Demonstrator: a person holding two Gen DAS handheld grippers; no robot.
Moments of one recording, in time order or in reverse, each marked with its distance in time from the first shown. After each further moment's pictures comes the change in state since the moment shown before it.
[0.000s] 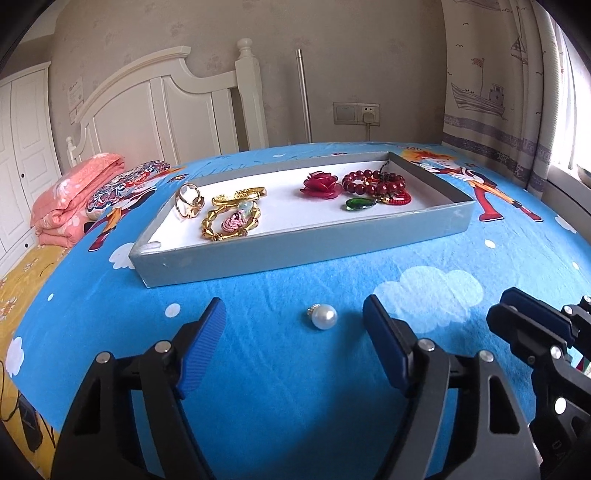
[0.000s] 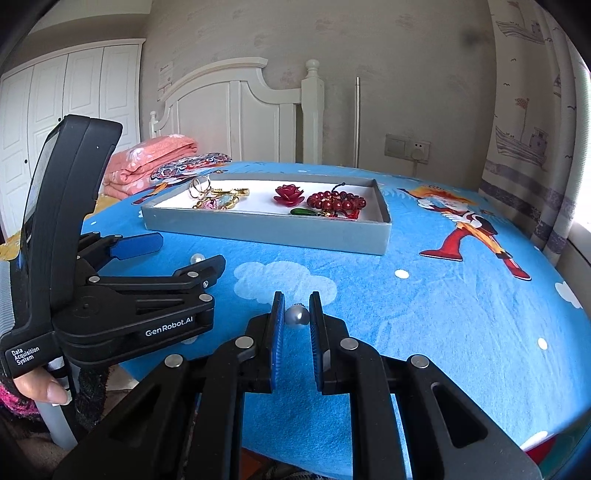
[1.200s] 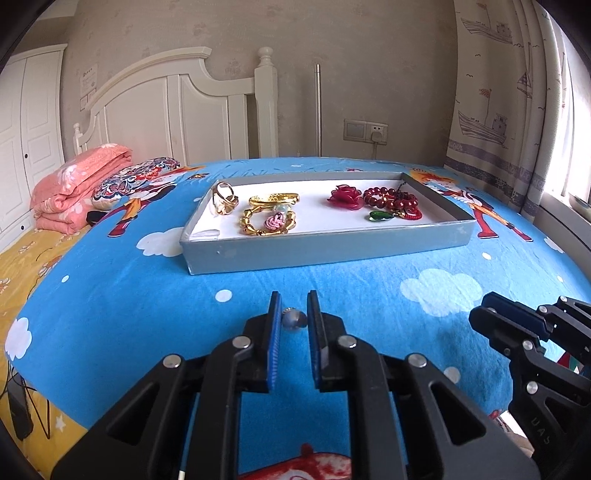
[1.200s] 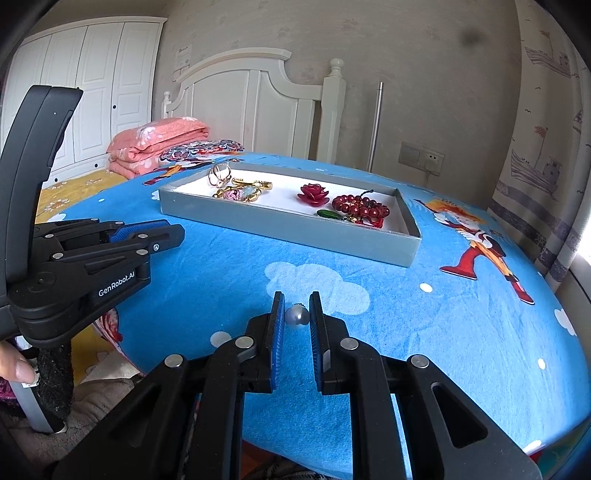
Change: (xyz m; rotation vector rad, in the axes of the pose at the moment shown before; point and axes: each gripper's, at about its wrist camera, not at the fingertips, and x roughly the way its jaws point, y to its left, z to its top) left arm -0.029 0.048 -0.016 -0.087 -0.054 -0.032; right arm 0.005 0.034 0.006 -0.114 0.027 -0.014
